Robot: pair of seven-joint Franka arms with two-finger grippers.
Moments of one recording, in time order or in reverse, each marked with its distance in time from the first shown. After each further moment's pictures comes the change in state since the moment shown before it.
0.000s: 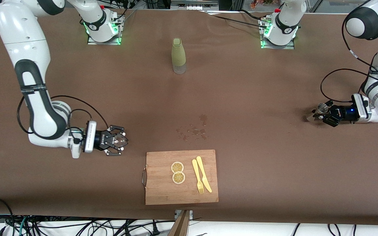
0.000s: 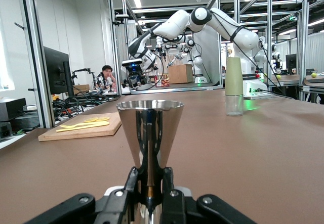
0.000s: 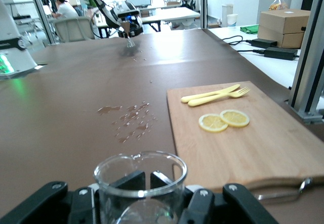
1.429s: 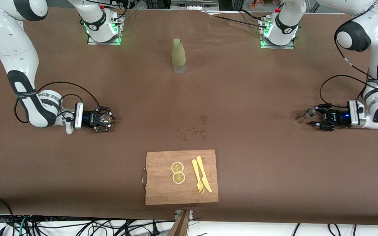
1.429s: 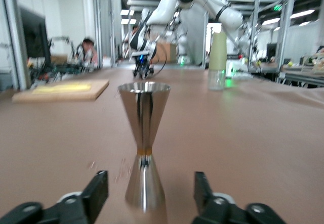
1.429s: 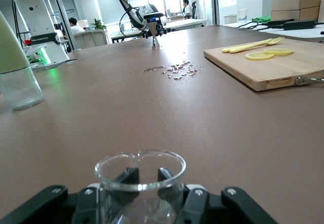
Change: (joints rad) left arm -0.048 0.123 0.122 0.184 0.047 -0.012 -0.081; right arm -0.140 0.032 -0.062 -0.292 0.001 -0.085 -0.299
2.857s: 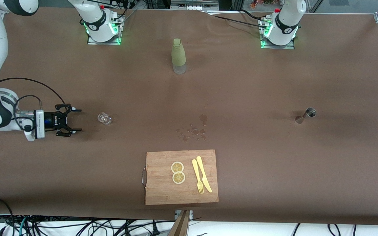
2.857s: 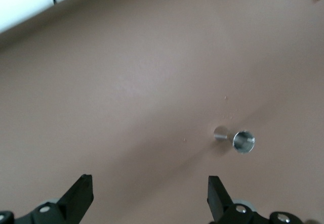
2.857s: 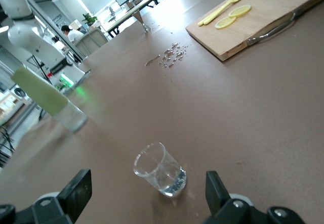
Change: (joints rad) left arm -0.280 -0.666 -0.024 0.132 0.814 0.471 -1.713; right arm -0.050 -0.075 -0.136 0.279 -0.278 -0.283 0.709
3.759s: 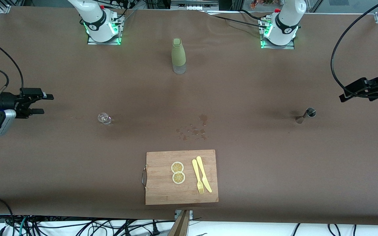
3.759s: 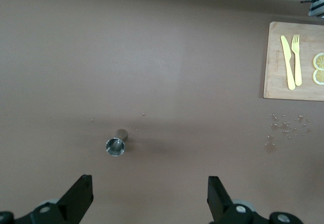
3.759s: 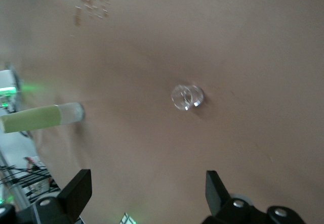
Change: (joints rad) left arm -0.114 -0.255 -0.350 -0.094 0.196 -0.115 -1.088; right arm 0.159 -0.408 0.009 0.118 -0.572 -0.080 1.127
